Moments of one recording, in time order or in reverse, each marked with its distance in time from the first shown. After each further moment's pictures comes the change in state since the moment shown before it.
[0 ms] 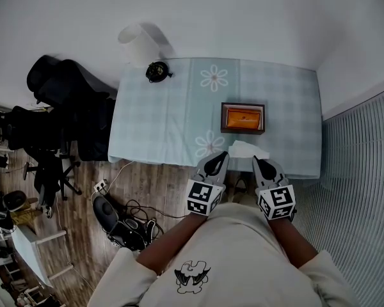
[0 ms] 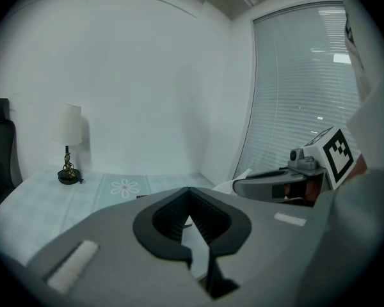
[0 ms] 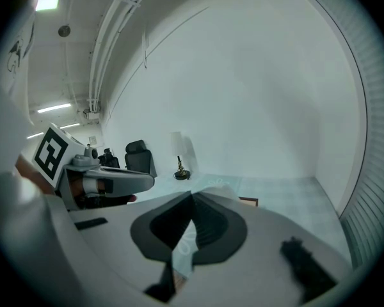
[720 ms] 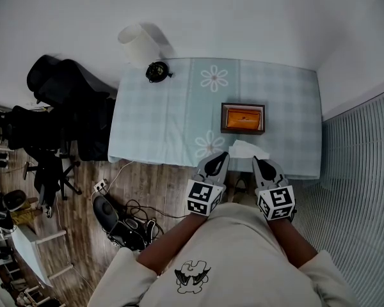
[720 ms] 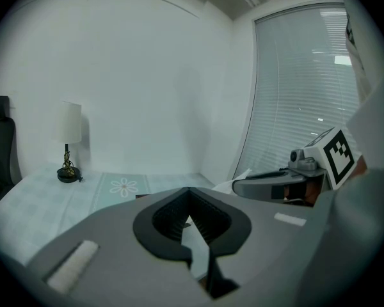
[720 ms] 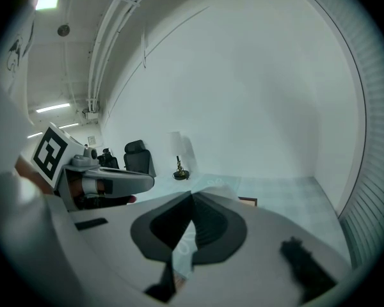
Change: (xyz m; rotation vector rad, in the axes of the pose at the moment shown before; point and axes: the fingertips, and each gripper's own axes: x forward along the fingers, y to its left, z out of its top) left arm 0.001 -0.001 0.000 -0.013 0.001 -0.002; right arm 0.000 0.000 0.001 -0.002 0.000 -0.009
